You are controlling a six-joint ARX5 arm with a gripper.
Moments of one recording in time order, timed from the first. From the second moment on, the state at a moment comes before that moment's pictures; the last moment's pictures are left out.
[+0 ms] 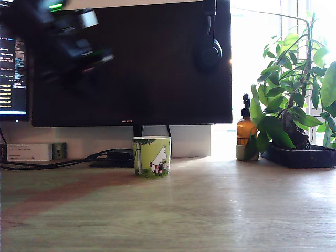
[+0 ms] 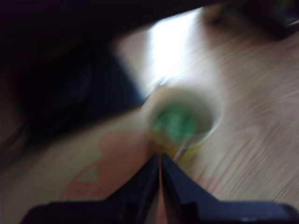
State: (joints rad) arm -0.33 1.51 1.03 -0.18 0.25 0.08
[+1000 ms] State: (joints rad) arm -0.12 0.56 0.46 -0.12 0.23 -0.04
